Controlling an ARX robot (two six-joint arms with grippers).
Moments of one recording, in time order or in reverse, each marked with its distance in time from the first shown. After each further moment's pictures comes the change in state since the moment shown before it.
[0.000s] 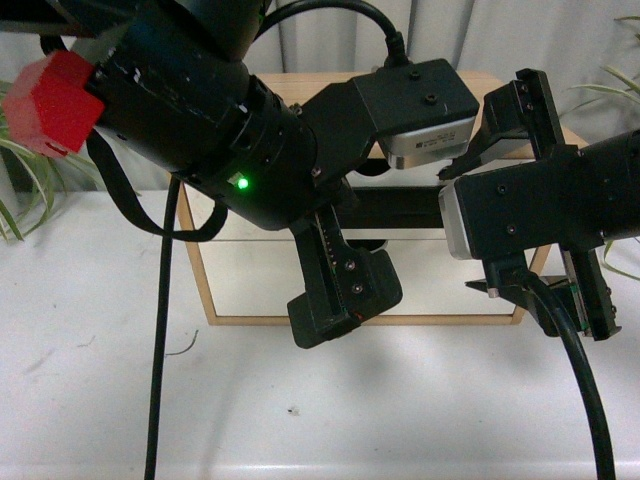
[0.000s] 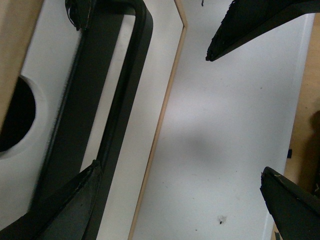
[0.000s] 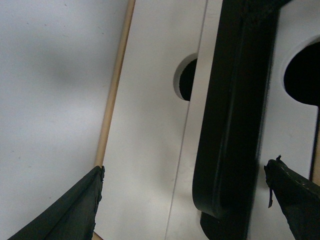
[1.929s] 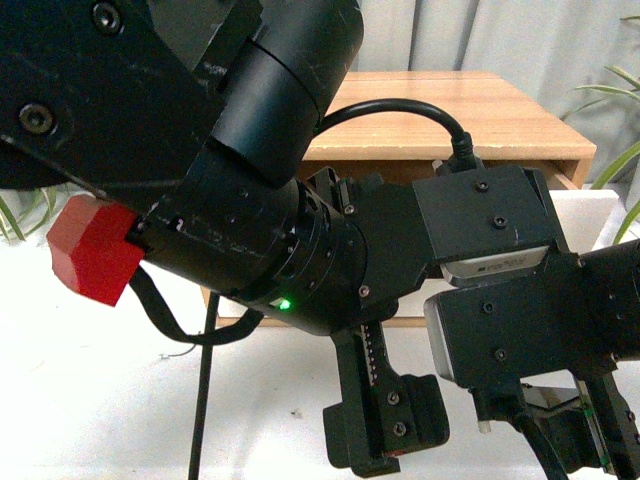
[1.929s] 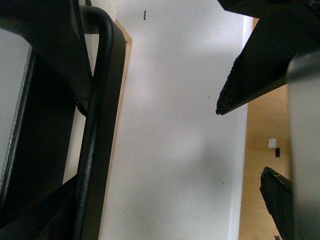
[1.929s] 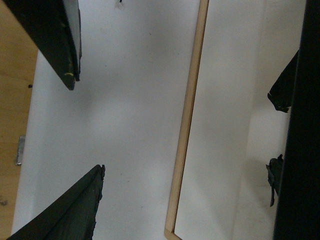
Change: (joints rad) left arm -0.111 0.002 -0.167 0.120 0.047 0.028; right arm 0.085 -0.081 -0.219 -0.008 0.090 0.114
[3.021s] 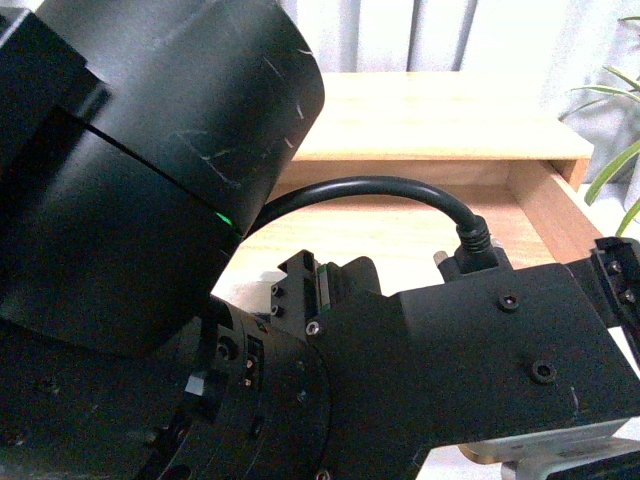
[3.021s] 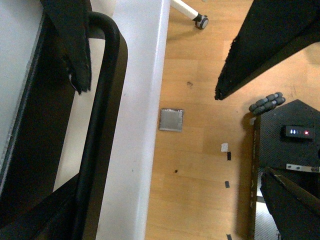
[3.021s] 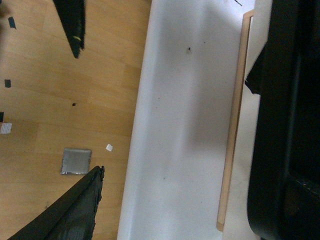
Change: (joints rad) left arm -0.064 -0.230 -0.261 0.025 0.068 -0.111; right arm 0.035 -0.320 -0.246 -0.106 -0.034 0.060
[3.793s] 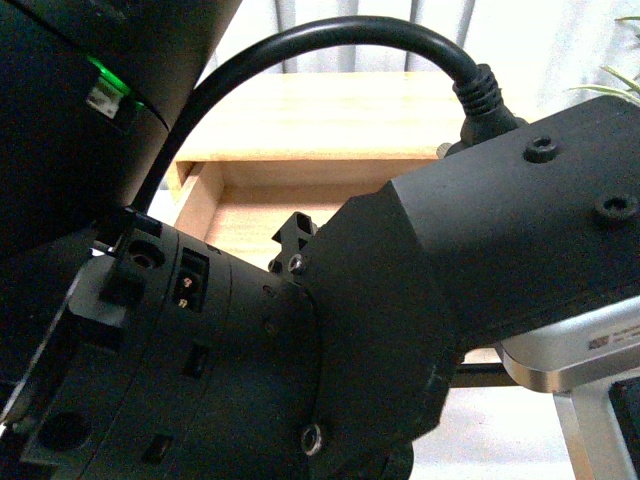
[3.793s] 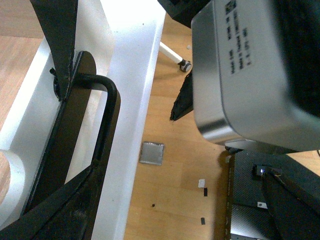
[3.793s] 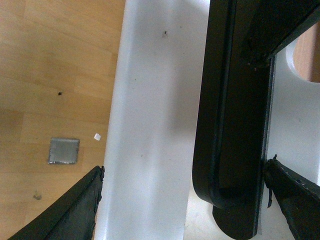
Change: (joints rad) left arm 0.007 -0.115 -0.013 0.013 0.127 -0.148; right arm -0.045 -0.068 0.053 -0.075 0.014 -0.032
